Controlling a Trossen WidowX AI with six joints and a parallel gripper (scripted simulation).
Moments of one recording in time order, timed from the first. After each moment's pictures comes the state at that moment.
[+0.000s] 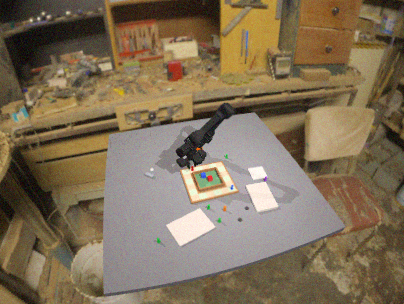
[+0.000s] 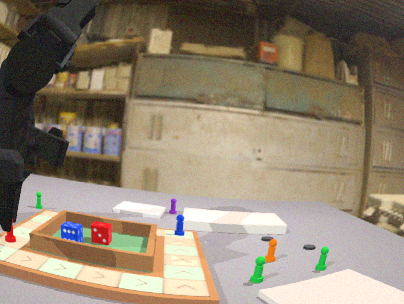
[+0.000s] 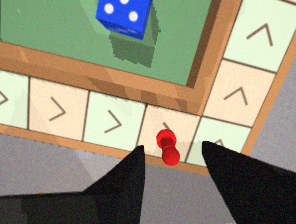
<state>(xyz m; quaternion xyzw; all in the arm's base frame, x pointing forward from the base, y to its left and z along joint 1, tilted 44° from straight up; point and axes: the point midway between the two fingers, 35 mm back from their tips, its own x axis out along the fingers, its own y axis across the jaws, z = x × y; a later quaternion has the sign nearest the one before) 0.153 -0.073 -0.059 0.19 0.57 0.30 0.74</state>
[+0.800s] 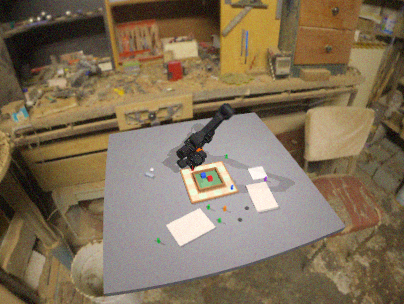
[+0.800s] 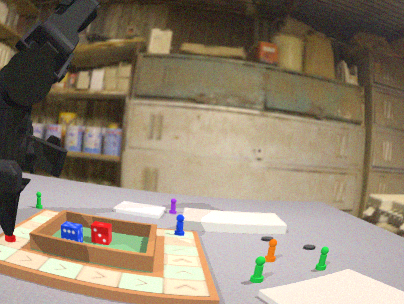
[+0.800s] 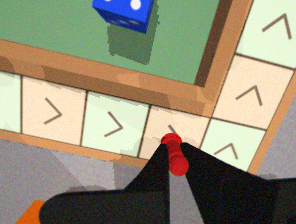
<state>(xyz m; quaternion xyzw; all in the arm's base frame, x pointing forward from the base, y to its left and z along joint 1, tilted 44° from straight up) 0.152 -0.064 -0.066 0.20 0.57 0.30 0.74</state>
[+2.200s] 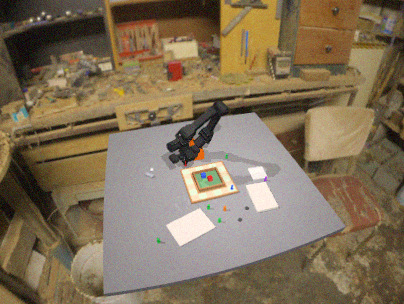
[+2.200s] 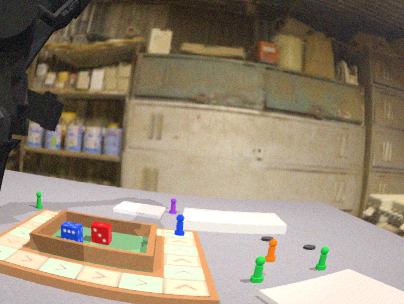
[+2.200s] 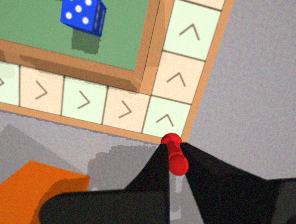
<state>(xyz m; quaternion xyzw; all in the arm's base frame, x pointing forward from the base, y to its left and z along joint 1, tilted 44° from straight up) 0.143 -0.132 -0.057 0.19 0.58 0.30 0.74</state>
